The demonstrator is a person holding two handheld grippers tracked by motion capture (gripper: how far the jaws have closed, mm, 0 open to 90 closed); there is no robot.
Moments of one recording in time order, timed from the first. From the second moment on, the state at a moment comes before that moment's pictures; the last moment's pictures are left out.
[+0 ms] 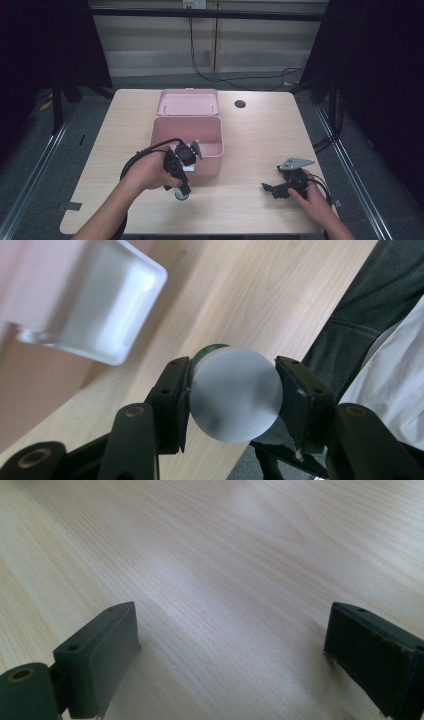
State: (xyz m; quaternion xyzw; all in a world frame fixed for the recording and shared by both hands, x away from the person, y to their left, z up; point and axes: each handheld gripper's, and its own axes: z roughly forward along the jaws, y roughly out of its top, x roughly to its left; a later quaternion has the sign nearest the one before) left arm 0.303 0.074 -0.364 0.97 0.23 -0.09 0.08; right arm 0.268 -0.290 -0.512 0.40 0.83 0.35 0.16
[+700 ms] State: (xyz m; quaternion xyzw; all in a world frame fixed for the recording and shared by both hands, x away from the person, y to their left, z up) left arm 0.323 0.067 -0.320 0.96 0.25 -0.08 0.09; right arm 0.268 -0.290 -0.512 0.40 0.83 0.35 0.16
